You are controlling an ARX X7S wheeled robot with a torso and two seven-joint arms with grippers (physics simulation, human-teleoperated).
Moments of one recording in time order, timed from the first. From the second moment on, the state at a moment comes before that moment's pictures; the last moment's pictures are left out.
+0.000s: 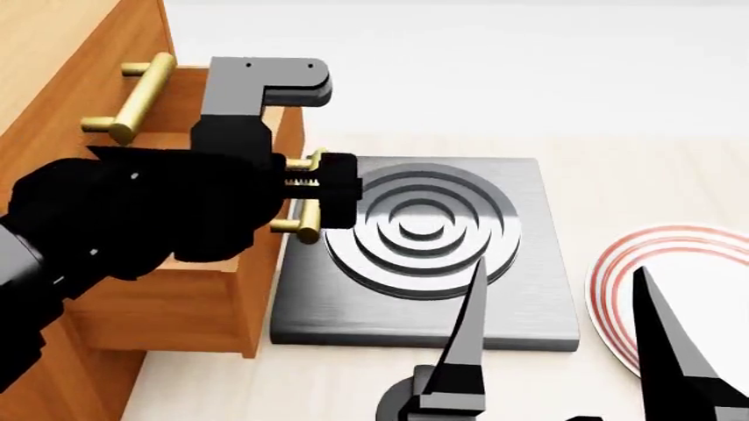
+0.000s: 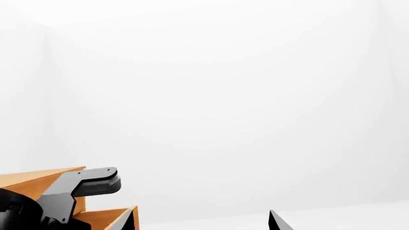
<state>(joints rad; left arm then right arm) -1.57 0.00 1.57 -1.02 -1.89 -0.48 -0.59 0.11 0.62 -0.33 -0.90 0.55 0.24 0.73</state>
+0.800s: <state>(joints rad) -1.55 -0.01 1.57 -0.90 -1.84 -0.41 -0.58 0.11 0.63 -0.33 -0.89 0.55 0.22 0.73</state>
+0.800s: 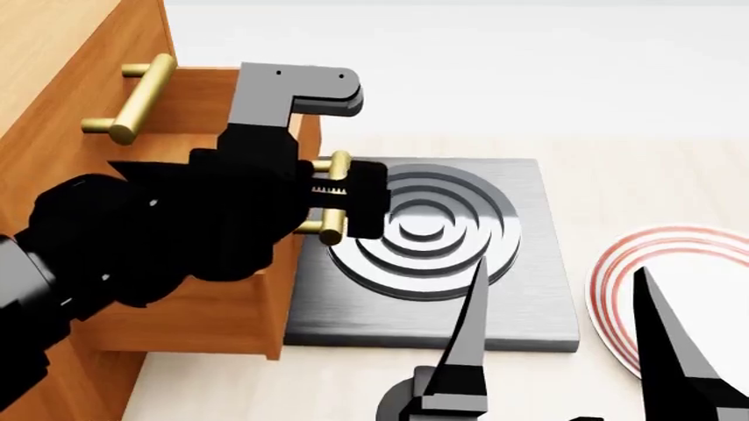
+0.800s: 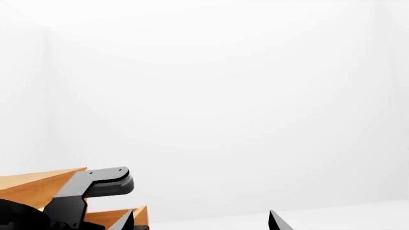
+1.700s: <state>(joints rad) -1.55 -0.02 1.58 -0.73 -1.90 -0.40 -0.50 0.10 0.64 -0.32 -0.89 0.56 0.20 0.74</state>
